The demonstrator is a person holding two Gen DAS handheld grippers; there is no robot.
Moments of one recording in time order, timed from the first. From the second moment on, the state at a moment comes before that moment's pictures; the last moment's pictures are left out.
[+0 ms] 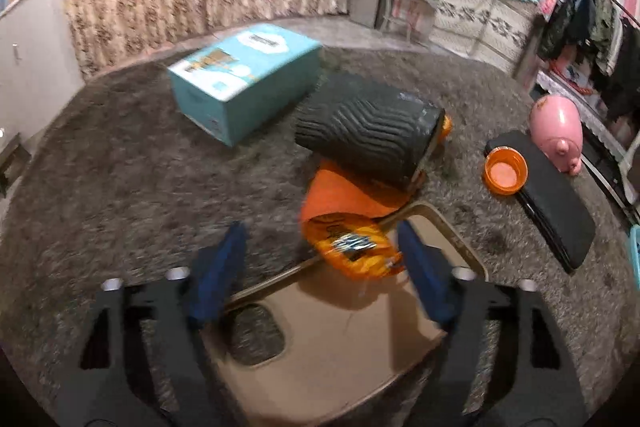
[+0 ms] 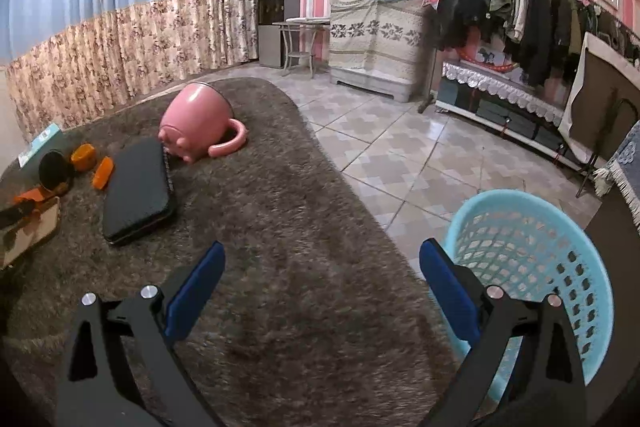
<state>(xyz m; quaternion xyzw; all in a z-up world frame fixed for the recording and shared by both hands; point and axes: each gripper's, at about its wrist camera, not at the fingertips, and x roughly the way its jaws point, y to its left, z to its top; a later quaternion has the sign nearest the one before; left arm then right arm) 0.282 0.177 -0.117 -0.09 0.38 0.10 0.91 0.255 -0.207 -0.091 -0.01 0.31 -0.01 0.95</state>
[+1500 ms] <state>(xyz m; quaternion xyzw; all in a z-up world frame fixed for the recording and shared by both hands) 0.206 0.279 -0.088 -0.09 0.25 0.26 0.93 0.346 0.051 -0.114 -0.21 0.33 0.13 0.91</state>
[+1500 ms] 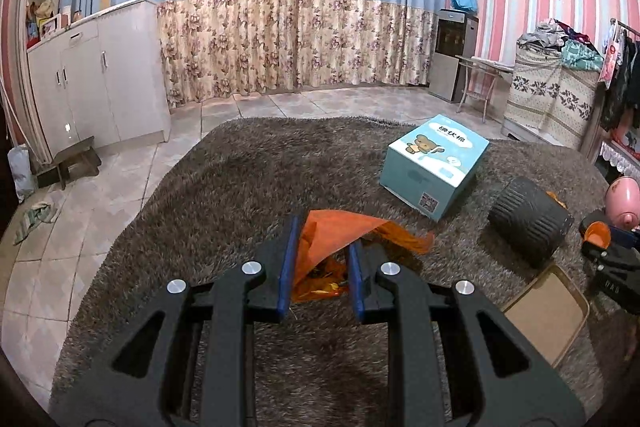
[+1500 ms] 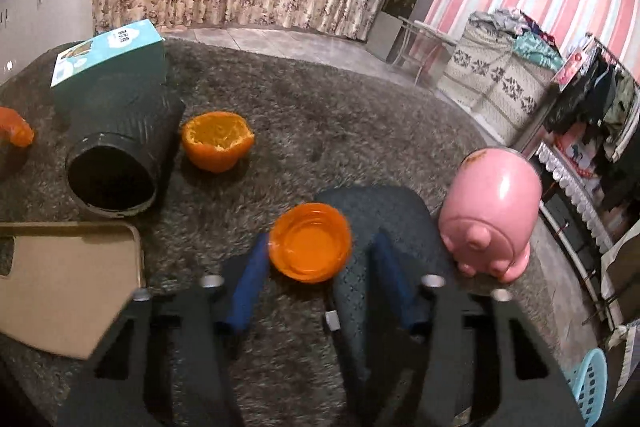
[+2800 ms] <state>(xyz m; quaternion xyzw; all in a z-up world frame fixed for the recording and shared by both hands) 0.212 -0.040 0.007 -0.01 0.19 0.00 0.98 0.195 -0.362 -0.046 0.04 0.28 -0.09 0.95</state>
